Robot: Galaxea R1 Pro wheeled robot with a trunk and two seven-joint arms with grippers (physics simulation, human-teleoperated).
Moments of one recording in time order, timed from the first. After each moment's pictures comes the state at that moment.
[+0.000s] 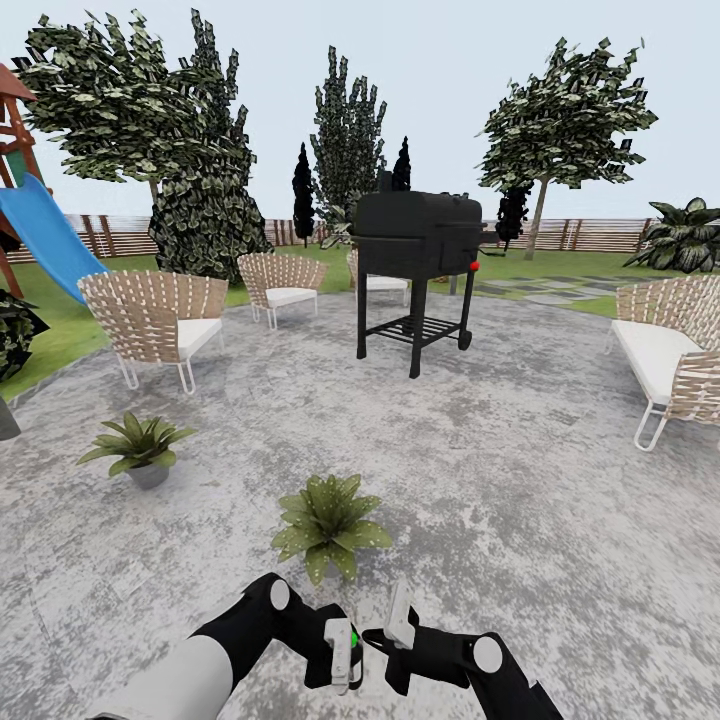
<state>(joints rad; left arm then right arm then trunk) -0.66 -0.14 -0.16 -0.40 -0.98 -0.25 -0.99 -0.34 0.11 0.01 -0.80 0.64 -0.33 0.87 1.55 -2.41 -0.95</state>
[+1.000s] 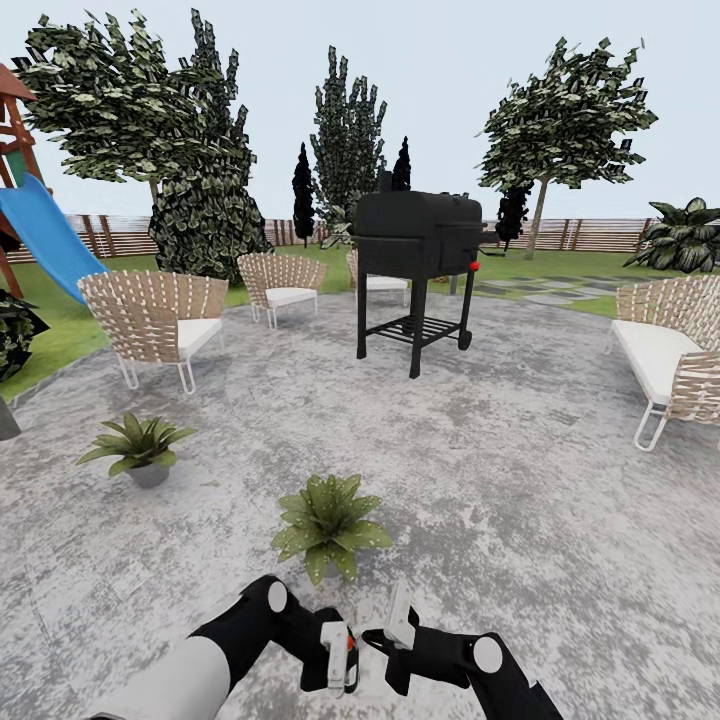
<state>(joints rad) -0.66 -0.14 -0.17 -0.39 -0.99 -0.24 -0.99 -0.34 0.11 0.01 -0.80 0.64 -0.33 0.87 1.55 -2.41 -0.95</state>
